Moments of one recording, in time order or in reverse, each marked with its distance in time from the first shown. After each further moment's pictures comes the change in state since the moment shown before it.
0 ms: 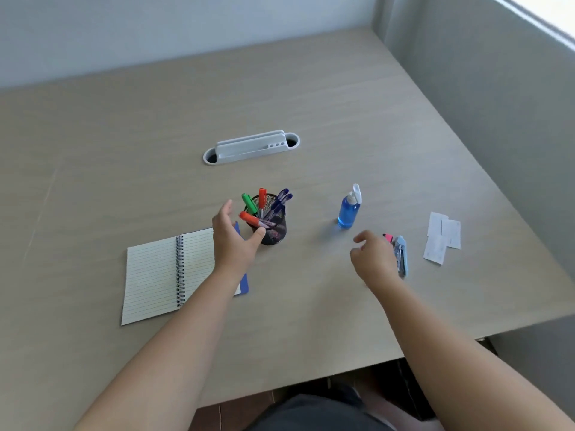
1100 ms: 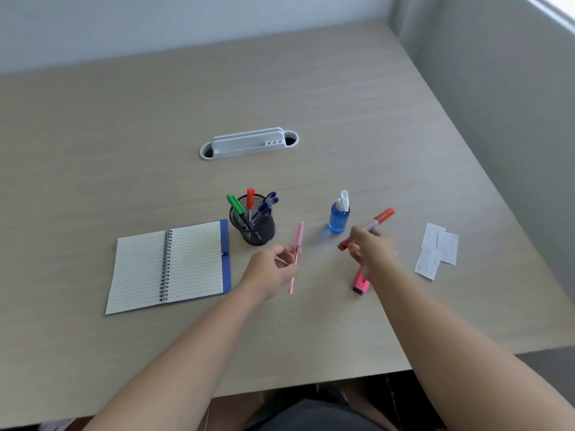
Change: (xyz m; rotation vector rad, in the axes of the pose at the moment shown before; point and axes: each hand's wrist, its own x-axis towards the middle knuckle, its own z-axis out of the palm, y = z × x) left_hand -0.054 0.042 0.057 -0.048 -0.461 -0.196; right_hand 0.040 -0.005 -0.030 0.941 -0.171 0.396
